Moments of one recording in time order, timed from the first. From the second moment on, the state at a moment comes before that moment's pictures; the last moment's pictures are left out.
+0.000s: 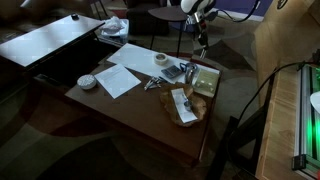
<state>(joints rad) -0.33 1.28 -0.12 -1.03 -0.12 1.73 -0.56</state>
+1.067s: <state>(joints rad) -0.34 1.50 -0.12 -0.70 -0.13 1.68 -0.44</state>
